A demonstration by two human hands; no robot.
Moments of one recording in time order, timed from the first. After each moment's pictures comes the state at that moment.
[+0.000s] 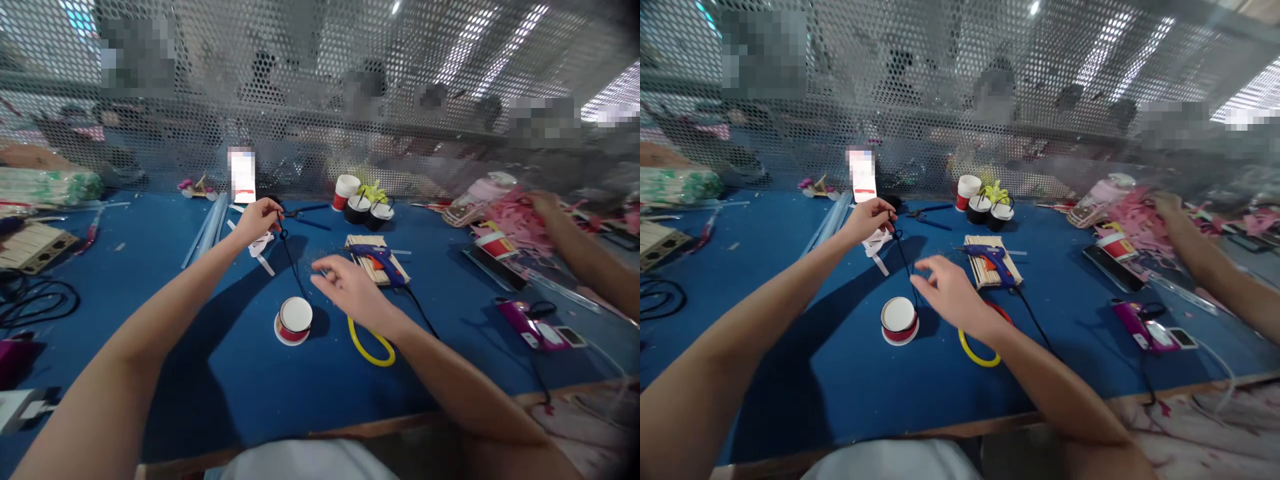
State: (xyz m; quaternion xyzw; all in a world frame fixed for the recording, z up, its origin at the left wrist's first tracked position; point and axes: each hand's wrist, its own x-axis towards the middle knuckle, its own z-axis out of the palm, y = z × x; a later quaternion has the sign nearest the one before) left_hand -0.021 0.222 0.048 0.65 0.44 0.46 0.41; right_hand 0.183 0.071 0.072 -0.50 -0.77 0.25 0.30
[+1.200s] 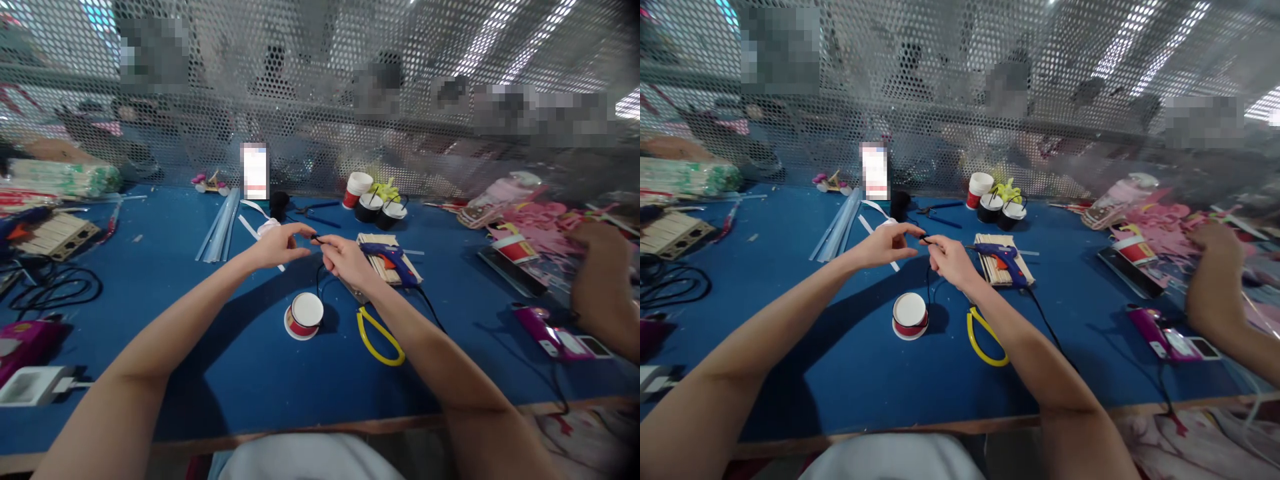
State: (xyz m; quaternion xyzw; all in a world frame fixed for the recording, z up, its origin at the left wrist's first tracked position) left_hand -0.017 0.159 0.053 0.82 0.37 0.30 0.31; right_hand 0.168 0.121 0.054 -0.50 -0.67 0.43 0.36
